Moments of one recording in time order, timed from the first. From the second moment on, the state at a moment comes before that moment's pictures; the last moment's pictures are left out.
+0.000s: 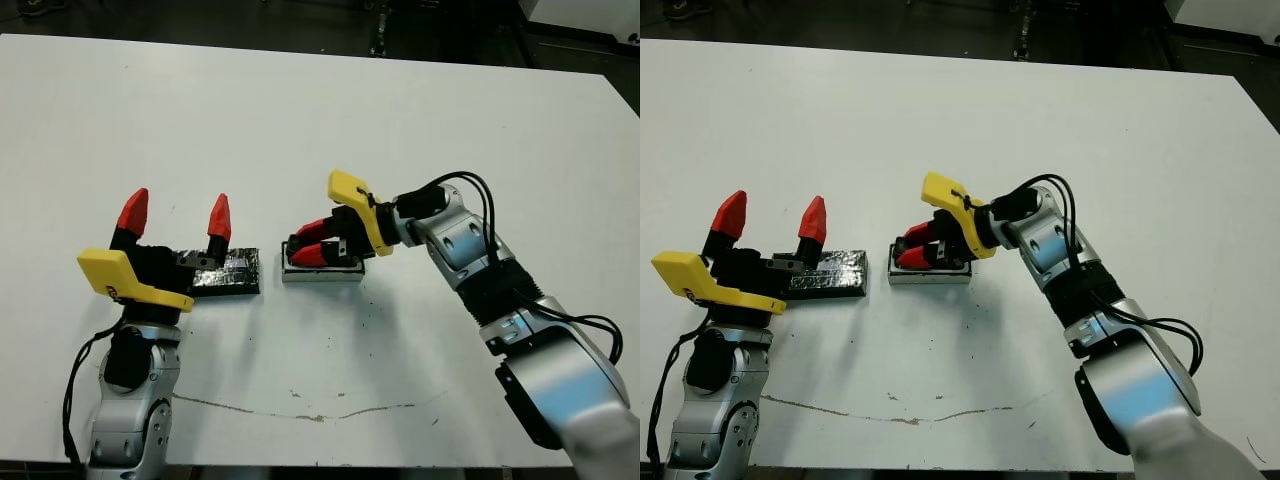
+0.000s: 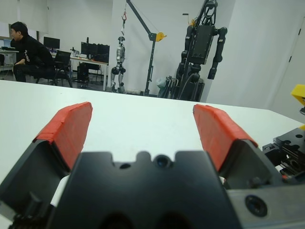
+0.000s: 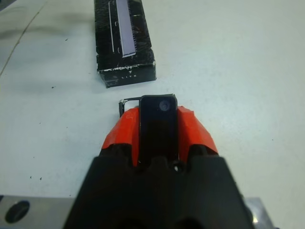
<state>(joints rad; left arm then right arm) 0.06 0.11 0.06 -0.28 -0.24 -0.12 -0.13 -0.86 -0.28 0.41 0.59 0.06 0.28 1.20</state>
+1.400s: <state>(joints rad) 0.07 0.11 0.06 -0.27 -0.23 -0.14 -0.14 -0.85 -0.43 0.25 0.54 0.13 0.23 1.40</state>
